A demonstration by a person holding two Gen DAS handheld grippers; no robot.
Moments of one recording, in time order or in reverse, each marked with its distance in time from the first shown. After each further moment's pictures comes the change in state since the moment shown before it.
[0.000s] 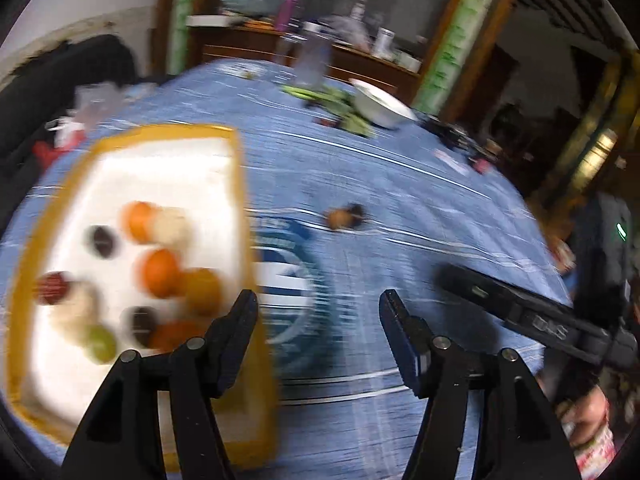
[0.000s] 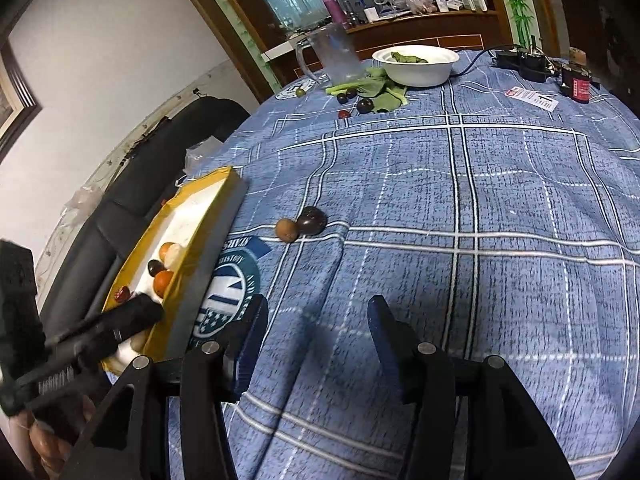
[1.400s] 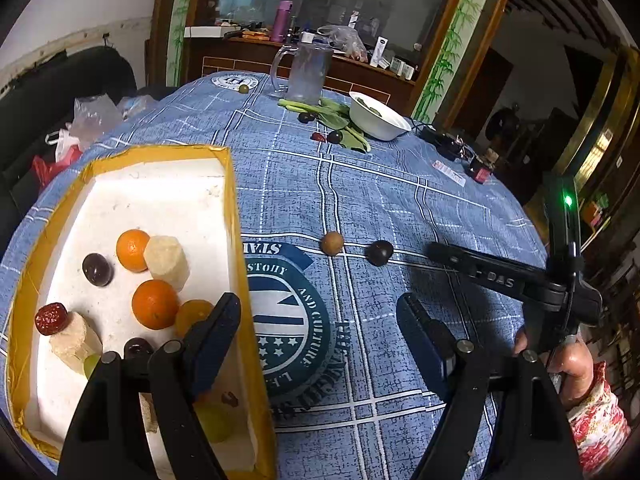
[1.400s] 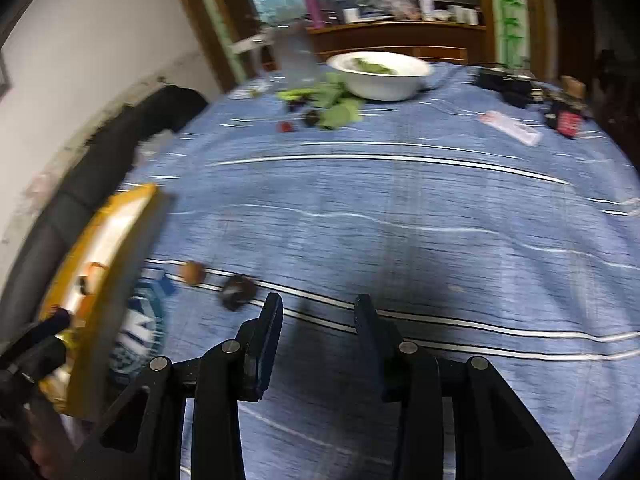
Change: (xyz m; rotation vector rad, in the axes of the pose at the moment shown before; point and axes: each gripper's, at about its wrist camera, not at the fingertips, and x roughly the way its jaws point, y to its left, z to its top) left arm 0.000 0.001 0.015 0.000 -0.034 0.015; right arm 0.031 -0.036 0.046 -0.076 0.015 -0.129
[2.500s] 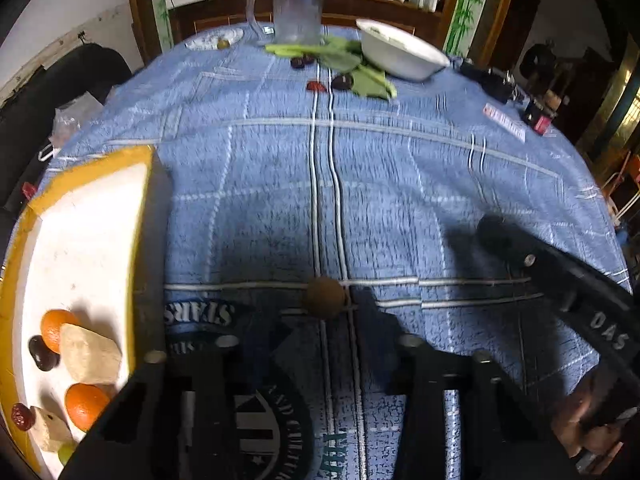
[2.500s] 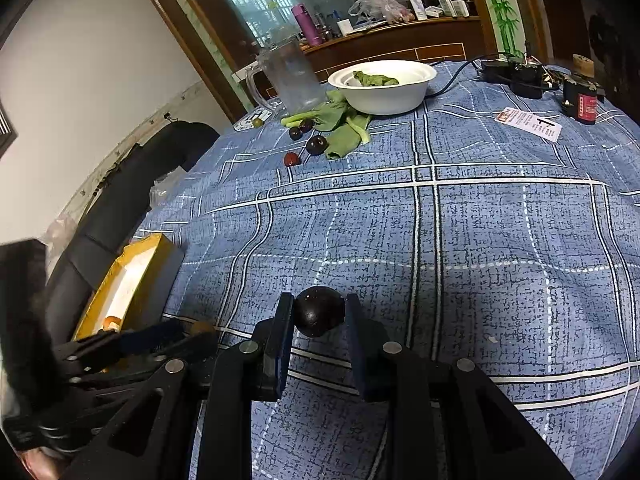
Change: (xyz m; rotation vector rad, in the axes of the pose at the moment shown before) left arm 0.126 -0.036 0.047 0.087 0.241 0.165; right arm 0.017 -0.017 0.021 0.118 -0.072 0.079
